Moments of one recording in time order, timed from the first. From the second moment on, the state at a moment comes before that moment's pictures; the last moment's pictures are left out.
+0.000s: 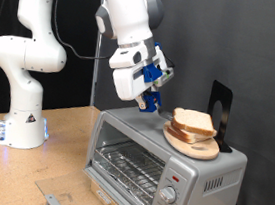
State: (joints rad) arm -0.60 -0.25 0.79 -2.32 0.61 2.34 0.20
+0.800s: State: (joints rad) arm -0.57 -0.19 0.80 -2.31 0.80 2.49 0.00
